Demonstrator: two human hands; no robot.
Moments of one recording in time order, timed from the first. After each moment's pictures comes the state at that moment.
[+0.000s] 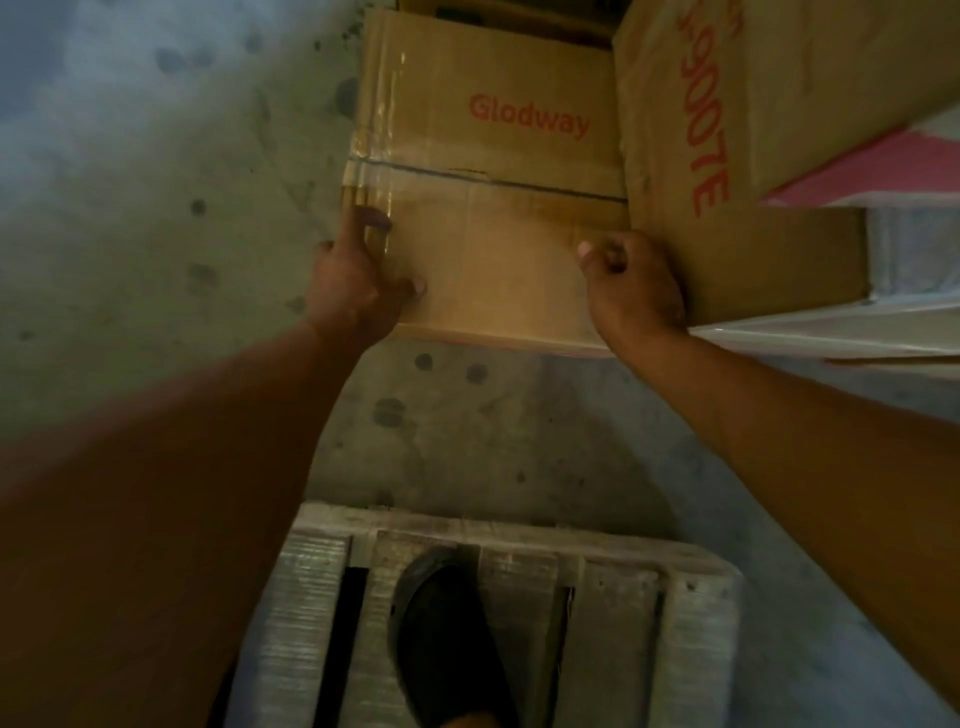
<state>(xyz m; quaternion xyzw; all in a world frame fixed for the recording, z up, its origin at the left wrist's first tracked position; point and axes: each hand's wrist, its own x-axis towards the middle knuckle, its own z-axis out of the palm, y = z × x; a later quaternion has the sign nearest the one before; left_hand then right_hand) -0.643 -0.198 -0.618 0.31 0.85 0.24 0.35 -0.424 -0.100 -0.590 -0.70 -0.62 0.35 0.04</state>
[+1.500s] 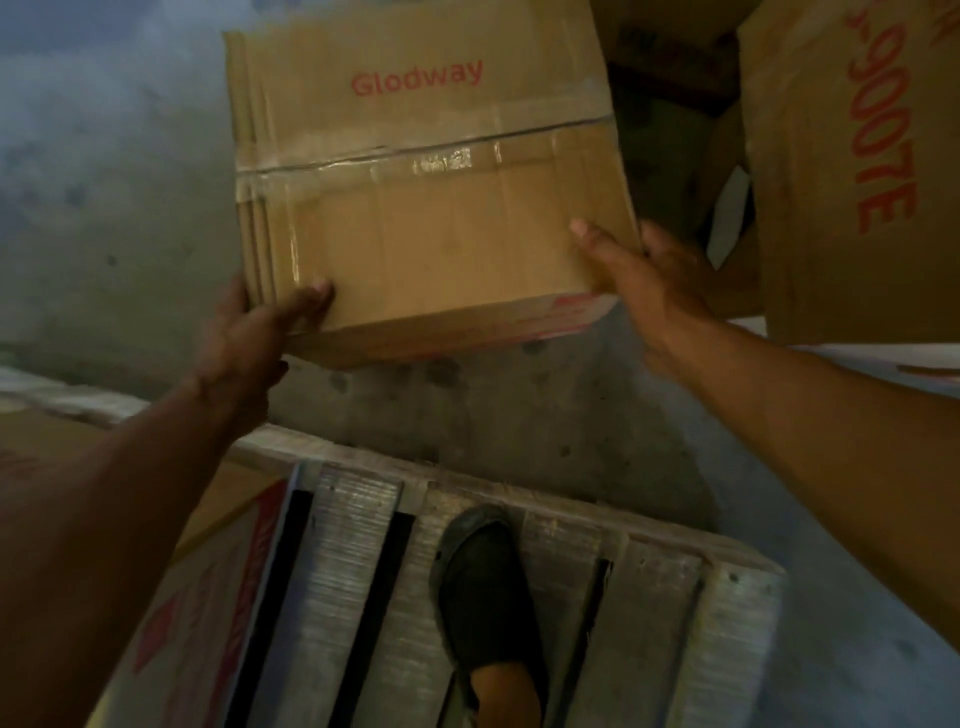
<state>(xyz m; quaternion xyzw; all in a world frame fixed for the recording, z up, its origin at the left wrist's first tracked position) -0.712 -0.355 -0.593 -0.01 0.79 0.42 0.44 -0.461 -0.146 -0.578 -0.64 -0.53 0.55 0.10</state>
